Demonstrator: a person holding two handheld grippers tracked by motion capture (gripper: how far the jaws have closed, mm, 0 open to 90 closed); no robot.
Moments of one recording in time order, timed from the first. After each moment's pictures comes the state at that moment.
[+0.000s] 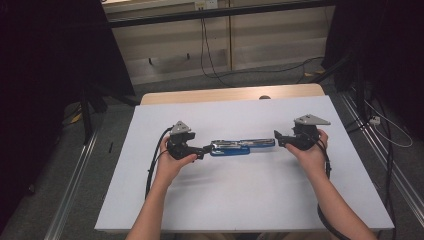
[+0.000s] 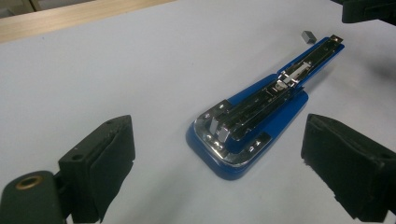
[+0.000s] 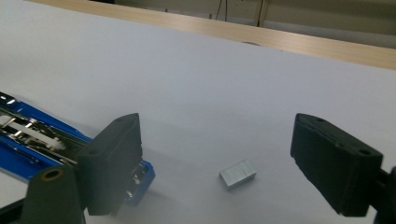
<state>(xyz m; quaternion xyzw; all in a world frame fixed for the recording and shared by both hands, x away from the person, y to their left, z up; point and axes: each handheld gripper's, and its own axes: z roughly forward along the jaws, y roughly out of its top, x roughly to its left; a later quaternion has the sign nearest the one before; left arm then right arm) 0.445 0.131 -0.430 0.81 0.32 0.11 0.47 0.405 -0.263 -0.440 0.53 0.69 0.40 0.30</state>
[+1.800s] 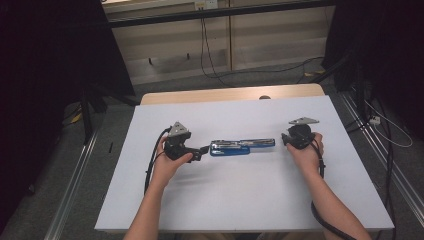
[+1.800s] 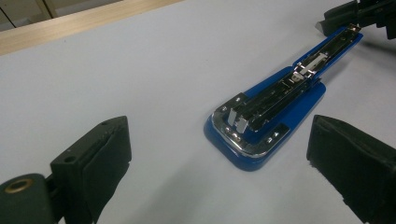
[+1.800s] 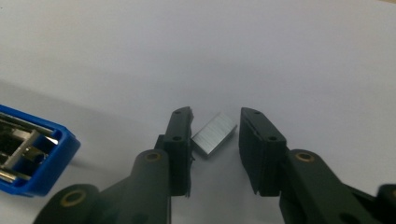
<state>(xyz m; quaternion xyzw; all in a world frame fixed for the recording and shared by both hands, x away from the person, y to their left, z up) 0.444 0.138 -0.432 0.82 0.31 0.14 0.46 0.424 -0.265 -0.467 0.57 0.71 0.30 0.28</state>
